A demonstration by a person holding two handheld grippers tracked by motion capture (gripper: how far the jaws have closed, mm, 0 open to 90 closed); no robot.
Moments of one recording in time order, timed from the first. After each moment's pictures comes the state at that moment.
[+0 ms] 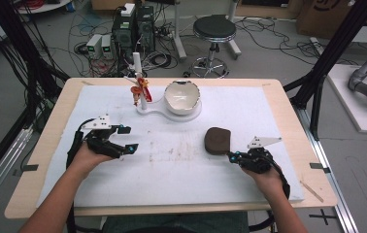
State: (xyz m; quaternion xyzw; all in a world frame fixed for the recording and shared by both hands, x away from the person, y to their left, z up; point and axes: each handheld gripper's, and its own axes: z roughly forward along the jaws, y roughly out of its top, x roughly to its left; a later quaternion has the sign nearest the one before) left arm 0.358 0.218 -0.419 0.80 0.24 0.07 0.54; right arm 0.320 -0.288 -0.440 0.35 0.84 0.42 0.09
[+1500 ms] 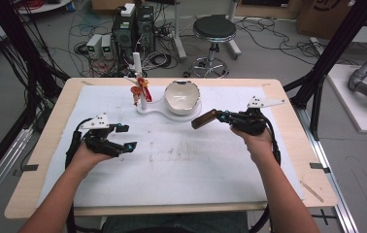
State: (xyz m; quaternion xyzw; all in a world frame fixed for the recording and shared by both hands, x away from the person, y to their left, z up) left arm 0.358 0.222 -0.417 0.80 0.24 0.09 0.55; right arm 0.388 -0.258 -0.359 0.28 0.77 0.57 0.09
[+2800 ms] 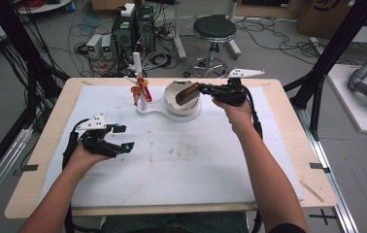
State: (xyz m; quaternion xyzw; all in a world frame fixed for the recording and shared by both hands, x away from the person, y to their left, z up) left arm 0.355 0.229 -0.417 0.80 0.25 0.09 0.54; right arm 0.460 -0.208 -0.327 0.27 0.76 0.58 0.09
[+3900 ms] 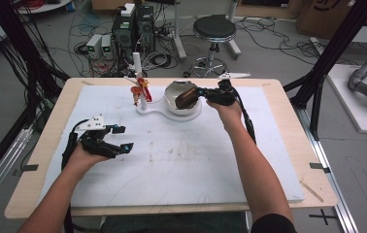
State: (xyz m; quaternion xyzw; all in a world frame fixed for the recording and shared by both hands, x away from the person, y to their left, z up) left arm 0.355 0.232 -0.419 0.80 0.25 0.09 0.54; right arm 0.502 -0.196 -0.372 0.33 0.77 0.54 0.09
